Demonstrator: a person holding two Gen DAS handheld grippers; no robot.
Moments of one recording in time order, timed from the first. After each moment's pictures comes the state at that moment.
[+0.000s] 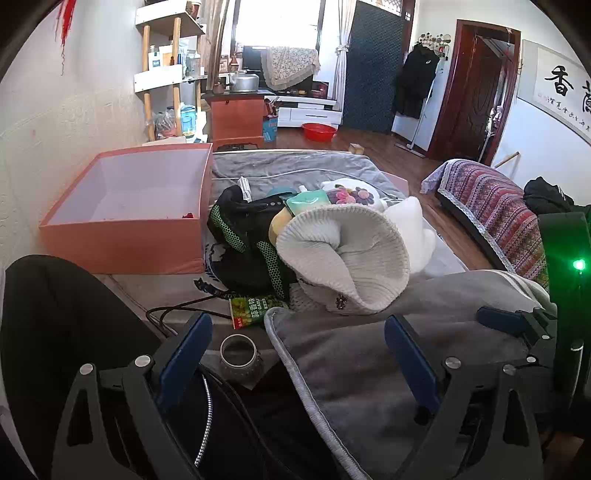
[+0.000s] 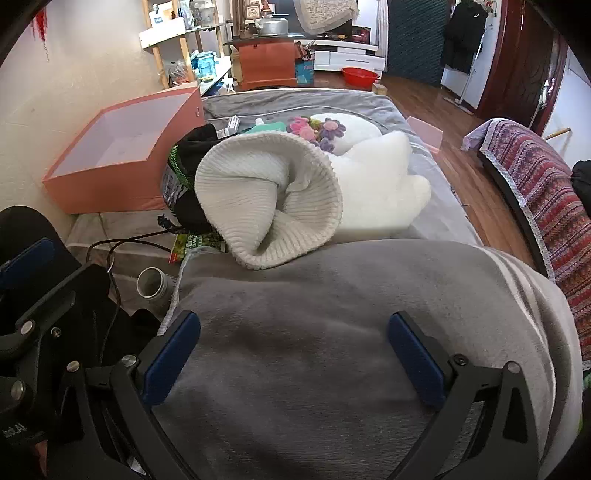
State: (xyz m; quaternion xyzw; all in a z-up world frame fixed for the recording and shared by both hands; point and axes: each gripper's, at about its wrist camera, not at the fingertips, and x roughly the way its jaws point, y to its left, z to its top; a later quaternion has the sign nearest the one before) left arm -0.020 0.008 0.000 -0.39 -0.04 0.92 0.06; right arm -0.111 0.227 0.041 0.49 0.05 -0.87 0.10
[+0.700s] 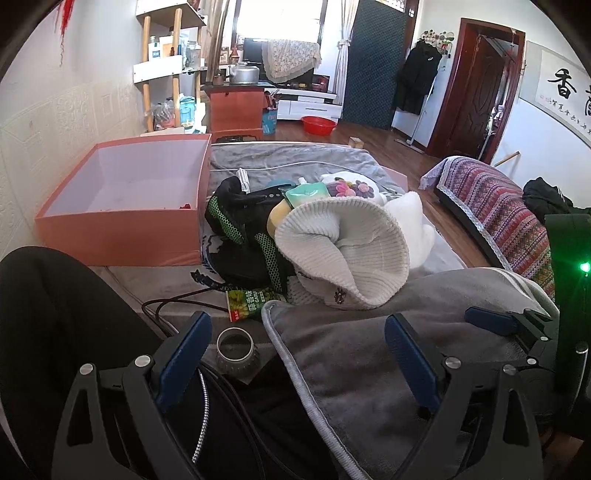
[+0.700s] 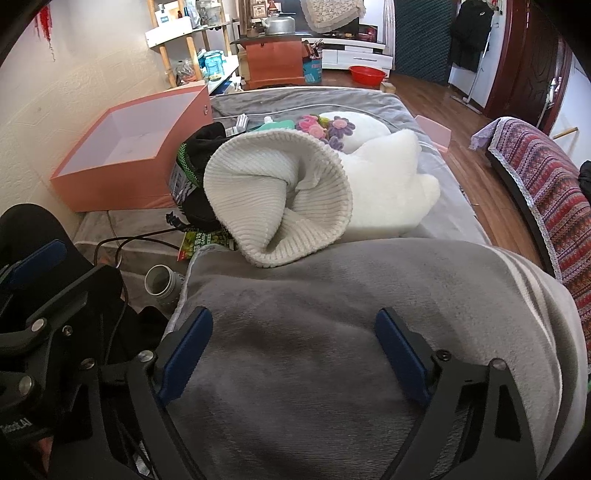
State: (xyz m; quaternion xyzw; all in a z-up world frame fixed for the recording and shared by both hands) left arm -0.021 0.008 -0.003 -0.40 -0.04 0.91 0.06; right arm -0.110 0.226 0.041 0.49 0.04 -0.86 0.11
